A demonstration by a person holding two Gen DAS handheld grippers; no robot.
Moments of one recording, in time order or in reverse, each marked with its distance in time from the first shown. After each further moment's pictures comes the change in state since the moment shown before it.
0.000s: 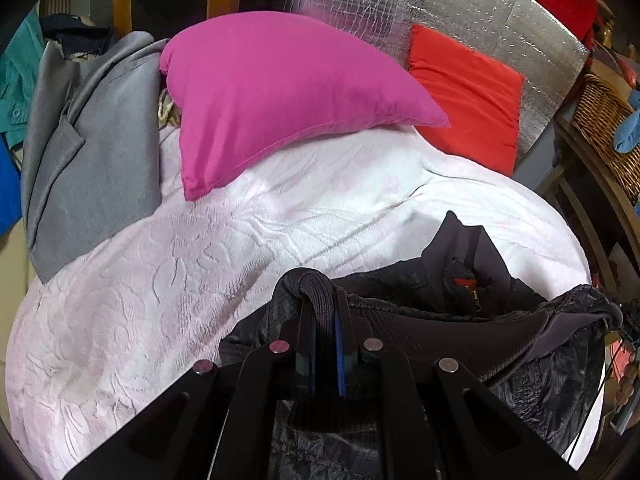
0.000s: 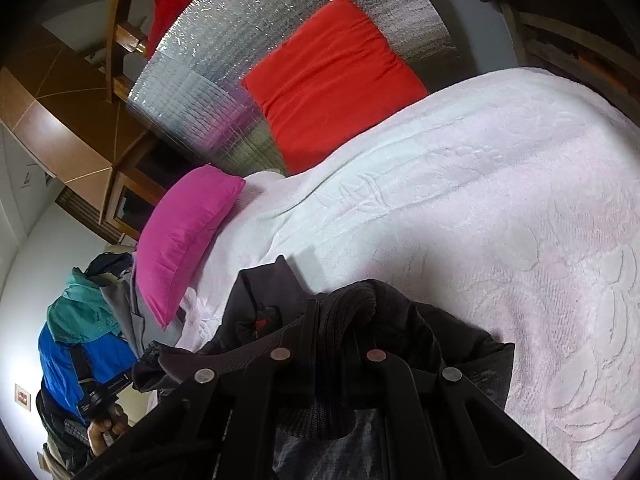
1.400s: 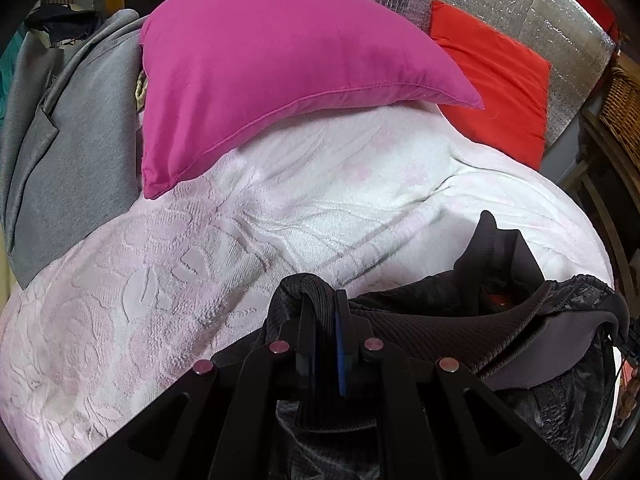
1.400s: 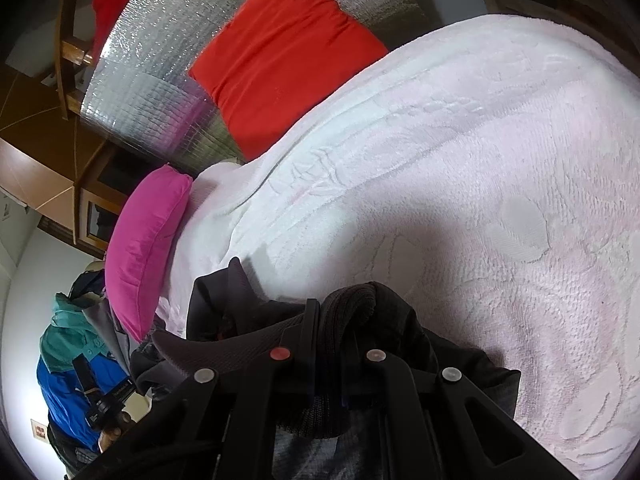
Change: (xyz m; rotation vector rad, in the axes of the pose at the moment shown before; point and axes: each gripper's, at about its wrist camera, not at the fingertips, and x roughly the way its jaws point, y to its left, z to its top) left arm 0.070 -0.003 0.015 -0.020 0.056 0.053; right arm 0.060 -0.044 0.008 0.133 0.076 -0.046
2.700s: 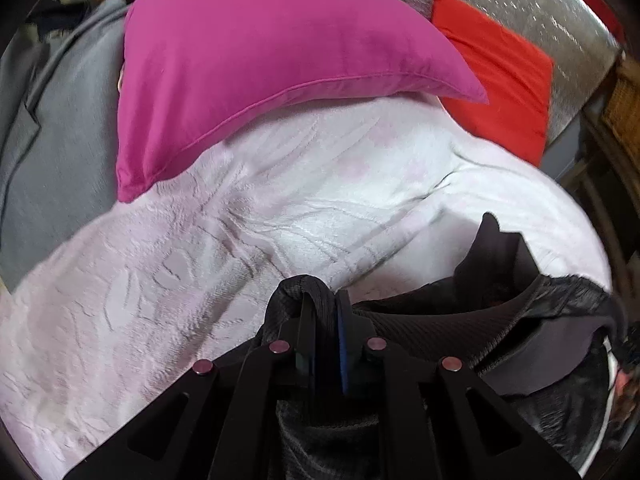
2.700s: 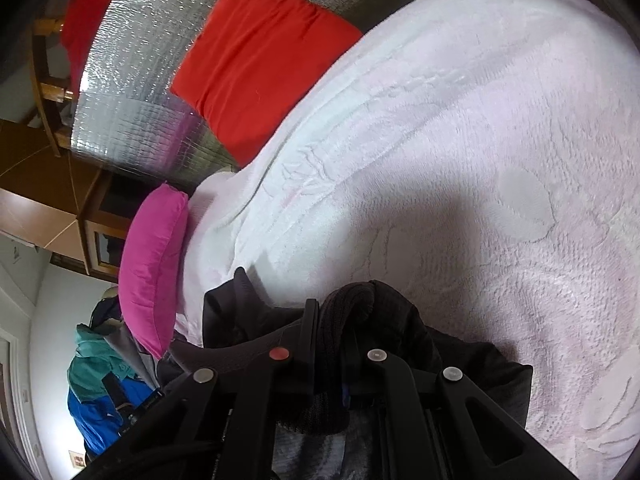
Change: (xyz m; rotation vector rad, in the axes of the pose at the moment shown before) left arm 0.020 0.004 0.007 -0.023 0.048 -0.047; right arm 0.004 -0.018 0.006 0.135 0.025 0.072
